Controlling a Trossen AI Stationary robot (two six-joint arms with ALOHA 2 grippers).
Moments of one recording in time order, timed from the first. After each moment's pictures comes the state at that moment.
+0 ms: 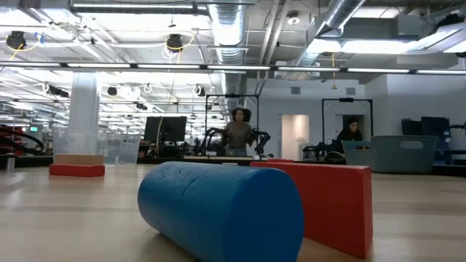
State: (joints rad) left arm -0.62 1.60 1.78 -1.47 -0.78 -1.21; right arm 0.37 0.92 0.77 0.28 0.47 0.72
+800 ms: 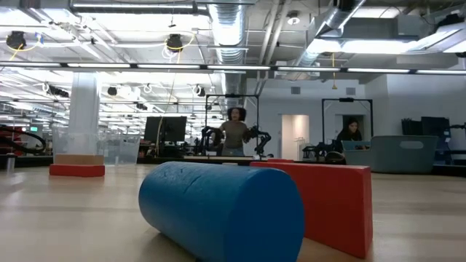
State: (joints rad) left arm -1.13 1.23 0.87 -1.08 -0.29 -2.04; right arm 0.29 1.05 0.77 0.35 0.39 0.85
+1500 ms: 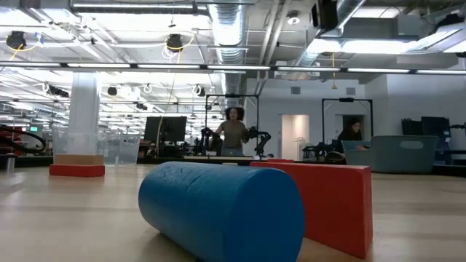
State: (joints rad) left arm -1.10 1.23 0.58 -0.77 -0.07 -2.04; right arm 0.38 1.42 0.95 0.28 0.52 1.08
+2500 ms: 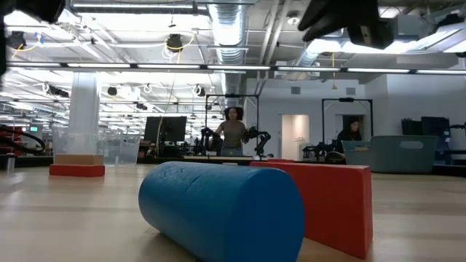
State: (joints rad) left arm -0.80 1.41 0.95 -0.82 -0.34 -1.68; right arm 0.45 1.47 1.11 -0.43 0.39 1.14
